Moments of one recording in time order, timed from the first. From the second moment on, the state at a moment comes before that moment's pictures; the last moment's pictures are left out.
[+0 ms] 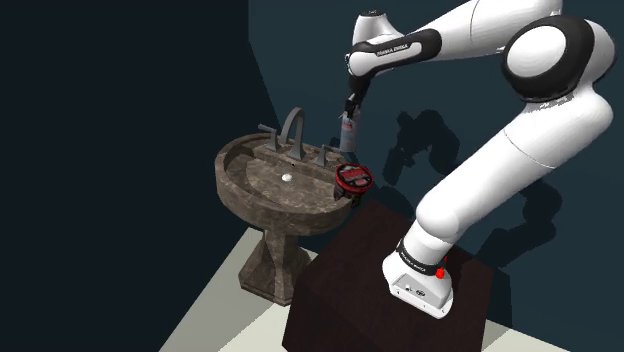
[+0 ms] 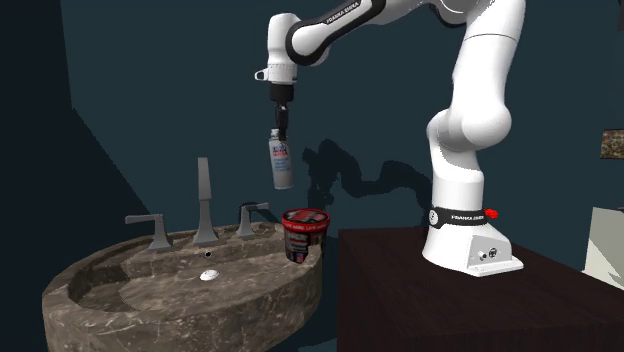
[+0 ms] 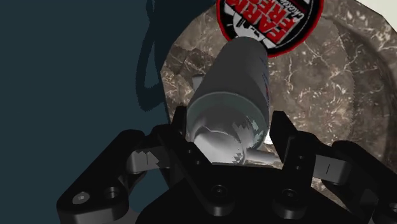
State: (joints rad) arm -0.21 -0.24 -0.22 -2.25 -0.34 2.14 -0.39
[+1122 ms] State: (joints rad) arm -0.28 -0.43 -0.31 -2.39 -0.40 2.14 -0.53
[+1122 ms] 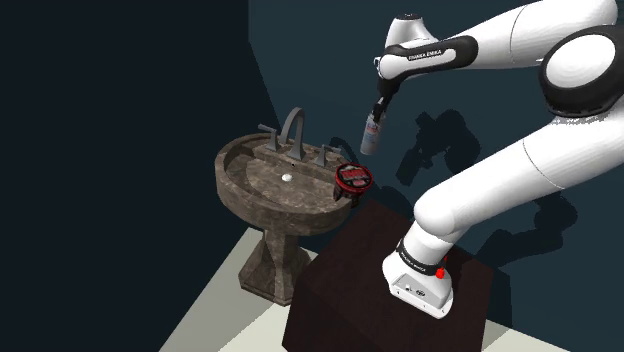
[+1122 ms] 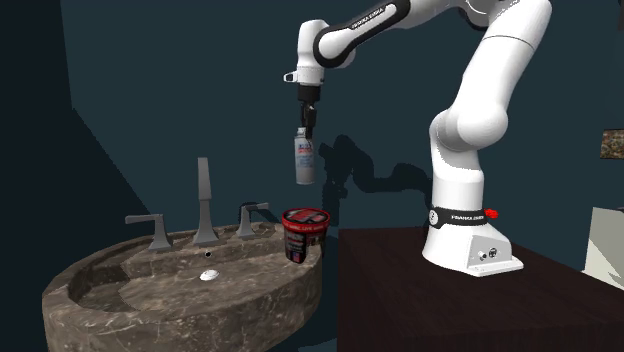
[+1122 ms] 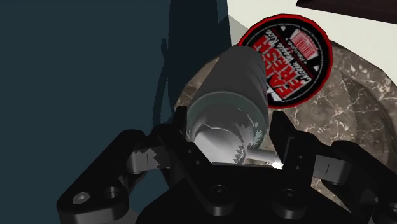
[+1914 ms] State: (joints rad) arm -0.30 -0.36 -0.34 -2.50 -0.43 2.31 -0.49
